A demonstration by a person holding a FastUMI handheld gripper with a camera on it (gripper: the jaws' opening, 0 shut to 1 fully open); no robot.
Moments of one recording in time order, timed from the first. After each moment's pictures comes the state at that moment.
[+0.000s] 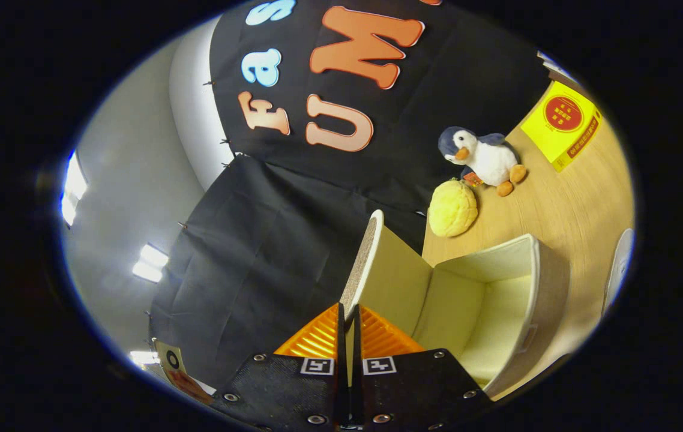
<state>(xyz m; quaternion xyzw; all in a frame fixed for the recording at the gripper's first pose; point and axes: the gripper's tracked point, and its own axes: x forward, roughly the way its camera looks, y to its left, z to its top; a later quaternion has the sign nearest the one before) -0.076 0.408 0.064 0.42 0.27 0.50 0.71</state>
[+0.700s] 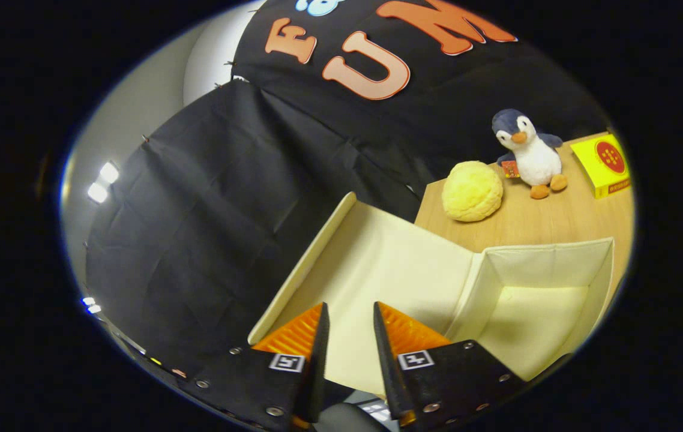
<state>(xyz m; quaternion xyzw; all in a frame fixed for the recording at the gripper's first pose) -0.085 0.527 0.019 0.22 0.29 0.47 0.80</state>
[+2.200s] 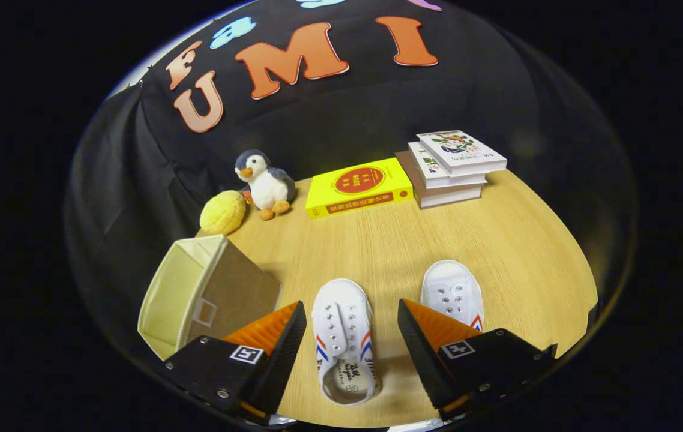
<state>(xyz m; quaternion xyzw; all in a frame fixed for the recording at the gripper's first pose) -0.009 0.142 -0.155 0.11 0.33 0.12 0.93</state>
